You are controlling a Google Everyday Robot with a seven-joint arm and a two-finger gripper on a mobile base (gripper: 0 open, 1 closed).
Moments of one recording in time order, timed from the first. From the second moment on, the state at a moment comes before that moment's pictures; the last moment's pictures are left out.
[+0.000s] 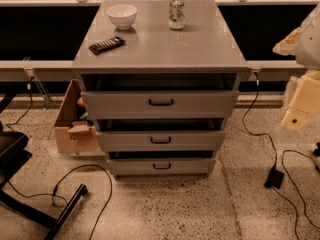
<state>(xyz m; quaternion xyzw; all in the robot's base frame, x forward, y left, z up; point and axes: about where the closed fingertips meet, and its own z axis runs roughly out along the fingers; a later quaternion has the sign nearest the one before) 0.438 -0.215 0.978 -0.60 0.78 -0.04 0.16</state>
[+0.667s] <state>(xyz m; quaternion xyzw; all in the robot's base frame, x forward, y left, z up) 0.435 -0.199 0.947 -0.61 0.78 -0.03 0.16</state>
